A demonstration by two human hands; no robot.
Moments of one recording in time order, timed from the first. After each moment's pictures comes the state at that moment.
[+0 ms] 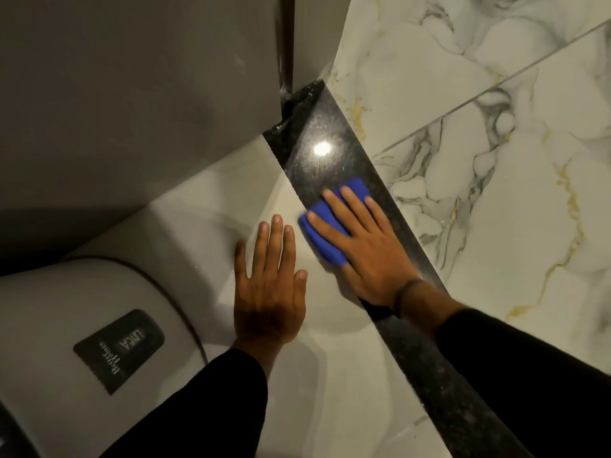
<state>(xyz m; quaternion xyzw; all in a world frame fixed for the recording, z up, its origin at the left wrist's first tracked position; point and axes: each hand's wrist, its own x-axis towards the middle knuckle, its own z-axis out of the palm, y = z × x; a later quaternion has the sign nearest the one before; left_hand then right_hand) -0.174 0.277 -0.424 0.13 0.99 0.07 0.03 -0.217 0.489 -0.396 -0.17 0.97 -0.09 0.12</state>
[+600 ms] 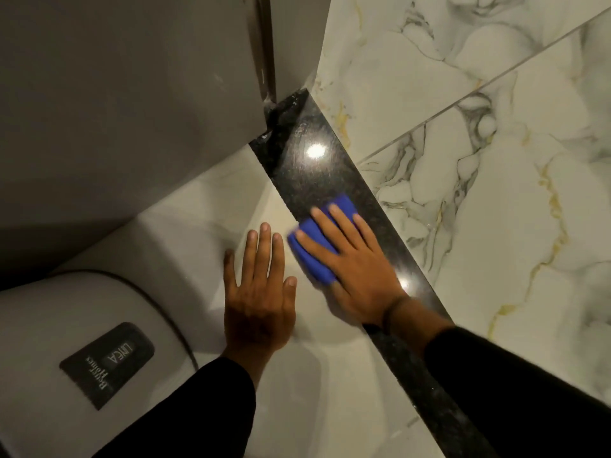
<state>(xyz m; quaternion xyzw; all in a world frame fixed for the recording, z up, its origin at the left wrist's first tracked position) -0.174 0.276 -0.425 0.13 0.99 0.08 0.01 -0.202 0.486 -0.387 -0.15 0.97 -0.11 0.15</state>
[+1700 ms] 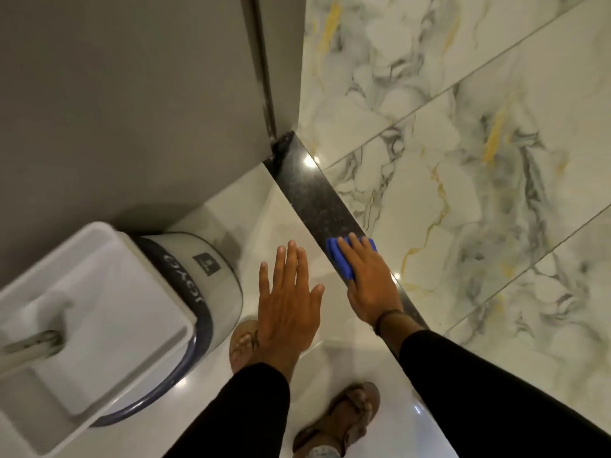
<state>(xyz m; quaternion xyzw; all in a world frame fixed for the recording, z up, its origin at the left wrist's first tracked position) -0.085 0.292 -0.077 0.10 0.96 0.05 0.25 -0.087 0.468 -0.095 0.11 0.93 -0.29 0.21</state>
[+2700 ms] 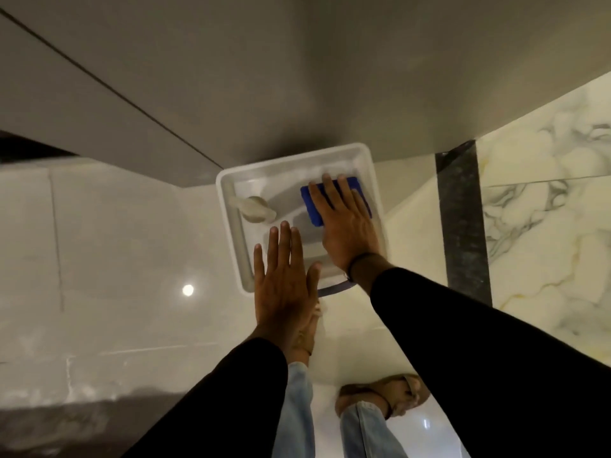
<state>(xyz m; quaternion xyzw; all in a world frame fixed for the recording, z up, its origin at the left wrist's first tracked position) -0.002 0.002 -0.048 -0.13 0.95 0.13 0.25 -0.128 0.108 -0.073 -0.23 0.95 -0.14 0.18</state>
